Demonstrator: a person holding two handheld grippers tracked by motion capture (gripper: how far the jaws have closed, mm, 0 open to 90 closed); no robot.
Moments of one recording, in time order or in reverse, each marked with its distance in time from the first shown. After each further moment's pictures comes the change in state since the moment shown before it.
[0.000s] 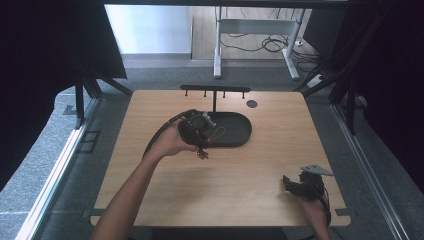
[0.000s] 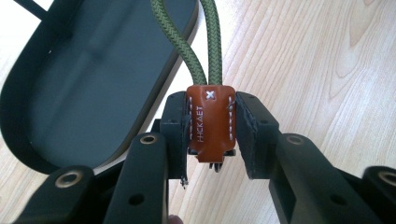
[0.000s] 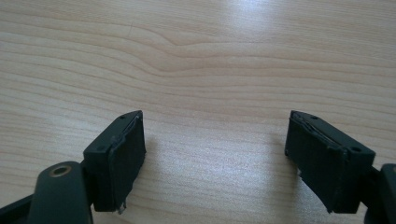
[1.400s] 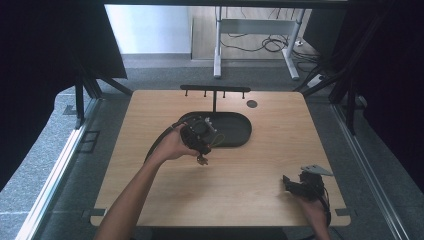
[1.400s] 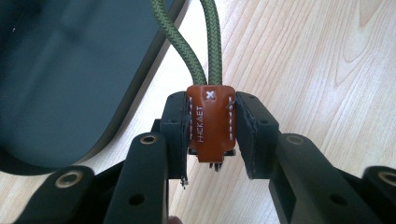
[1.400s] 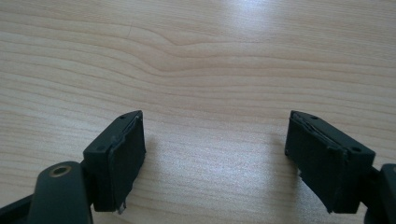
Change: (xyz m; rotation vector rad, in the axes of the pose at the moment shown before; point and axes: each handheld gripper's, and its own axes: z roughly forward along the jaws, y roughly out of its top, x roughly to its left) left arm 0.000 -0.007 0.022 0.049 -0.035 -0.013; right arm 0.000 0.000 0.000 0.000 0.000 0.000
